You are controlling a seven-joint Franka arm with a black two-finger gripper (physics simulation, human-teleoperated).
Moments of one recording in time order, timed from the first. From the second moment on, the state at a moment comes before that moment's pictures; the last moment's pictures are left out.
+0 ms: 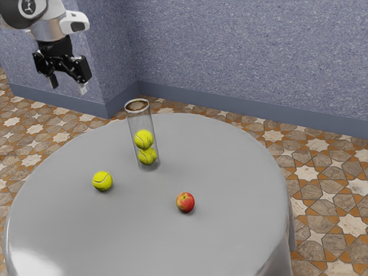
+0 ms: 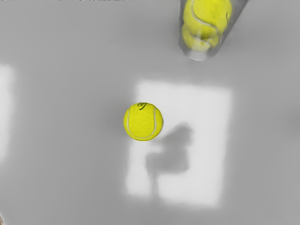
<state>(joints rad) -0.15 -0.11 0.26 -1.67 0.11 1.61 -0.01</state>
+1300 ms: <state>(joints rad) 0.00 0.37 0.27 -2.01 -0.21 2.27 0.08</state>
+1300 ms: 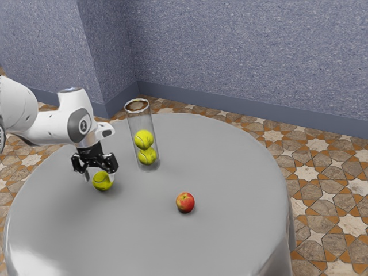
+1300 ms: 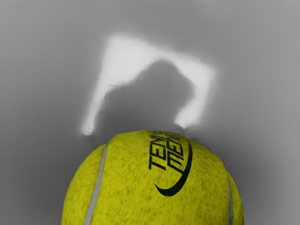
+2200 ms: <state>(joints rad) 0.00 0.42 0.27 -1.98 -0.29 2.29 0.20</state>
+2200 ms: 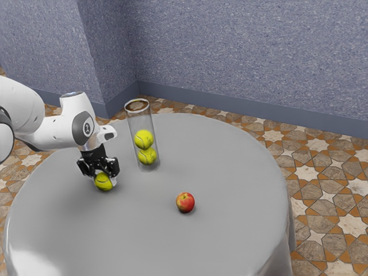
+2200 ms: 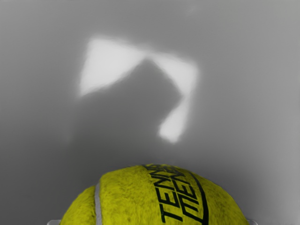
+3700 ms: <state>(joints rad) -0.05 0.60 0.17 -1.00 -0.06 1.63 -0.16</state>
